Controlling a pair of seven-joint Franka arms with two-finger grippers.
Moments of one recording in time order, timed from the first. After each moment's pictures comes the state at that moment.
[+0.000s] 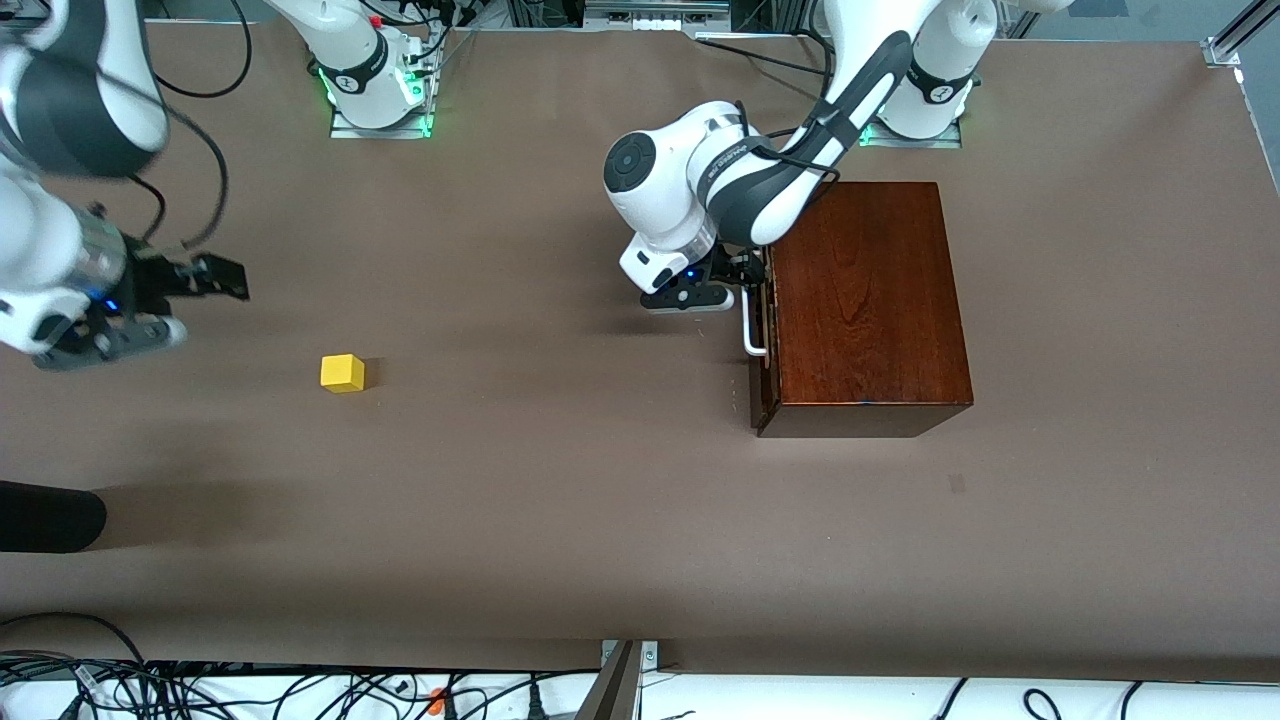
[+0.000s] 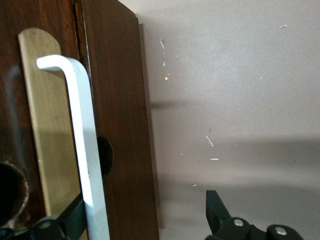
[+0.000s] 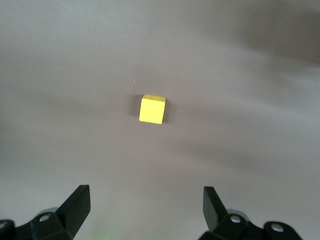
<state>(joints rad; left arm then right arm) -0.52 0.58 -0.36 -1.65 0.46 1.84 -1.00 0.08 0.25 -0.05 -1.58 -0.01 1.65 -0.22</state>
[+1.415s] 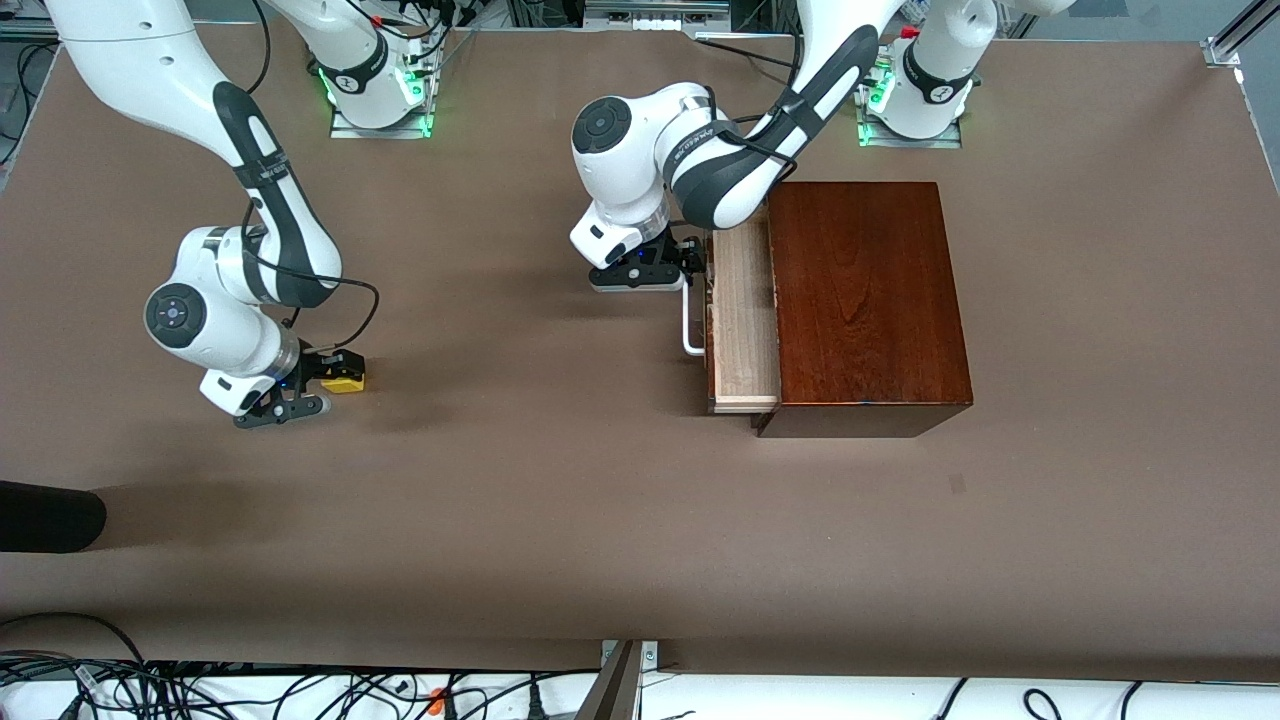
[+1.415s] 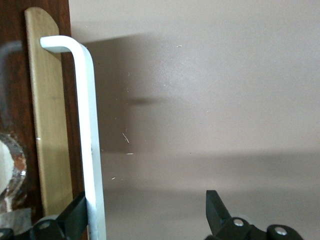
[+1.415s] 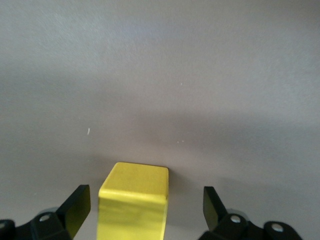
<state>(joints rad) -0.60 0.60 -0.36 -1.59 0.39 2.01 -1.06 0.08 0.49 -0.04 -2.03 0.04 2.47 -0.20</state>
